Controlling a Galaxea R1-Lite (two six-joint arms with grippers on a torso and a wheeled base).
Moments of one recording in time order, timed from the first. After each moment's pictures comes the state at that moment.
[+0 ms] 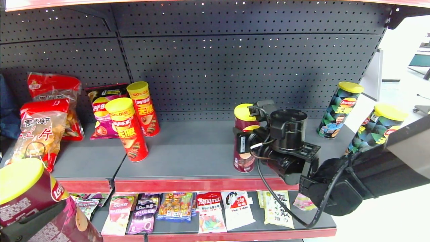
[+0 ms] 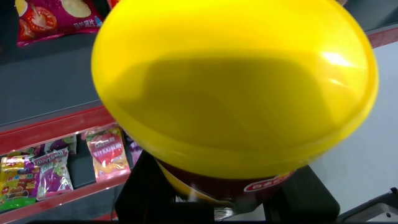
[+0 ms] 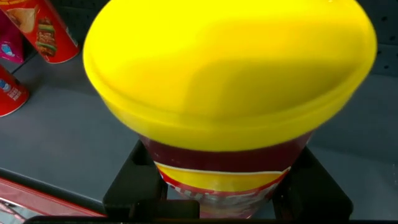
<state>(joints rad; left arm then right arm) -0.06 0.75 -0.41 0.00 -0.29 0.05 0.71 2.00 -0.92 -0.89 -0.41 0.08</state>
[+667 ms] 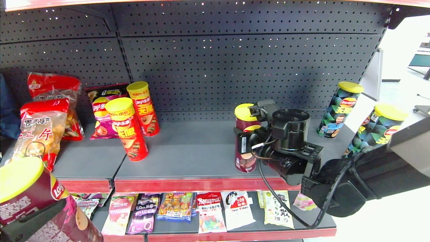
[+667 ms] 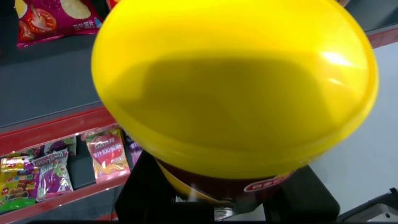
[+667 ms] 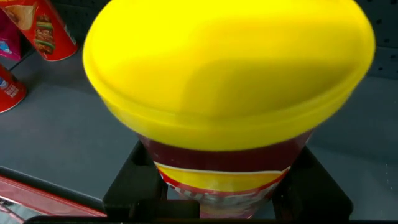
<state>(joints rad) -0.06 0.75 -0.42 0.00 -0.29 0.05 0.72 1.99 -0.91 -0.90 -0.42 0.06</state>
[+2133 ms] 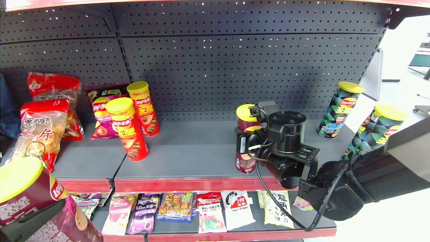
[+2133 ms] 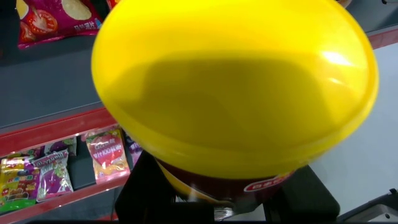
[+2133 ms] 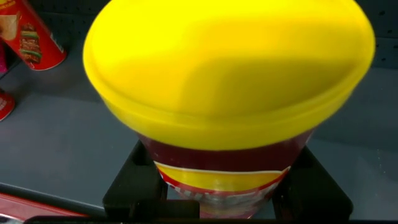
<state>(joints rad) -0.06 0.75 -0.42 0.00 -0.29 0.05 0.74 2.00 -0.91 -0.90 -0.51 0.10</state>
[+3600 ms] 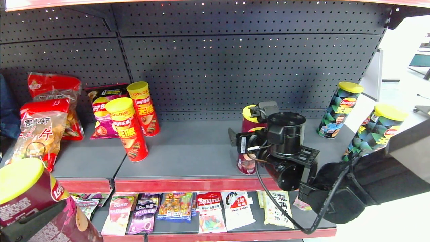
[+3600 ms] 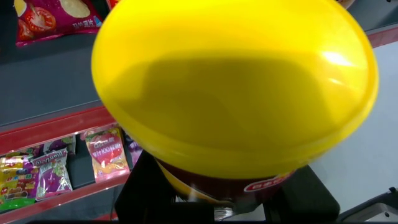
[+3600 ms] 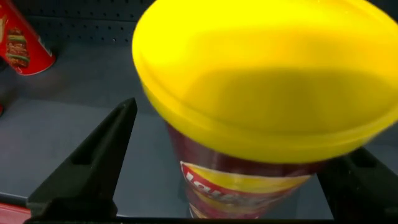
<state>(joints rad) -0.06 0.75 -0.41 0.00 -0.30 0.05 0.76 1.99 -0.90 -0.90 -0.58 0.10</state>
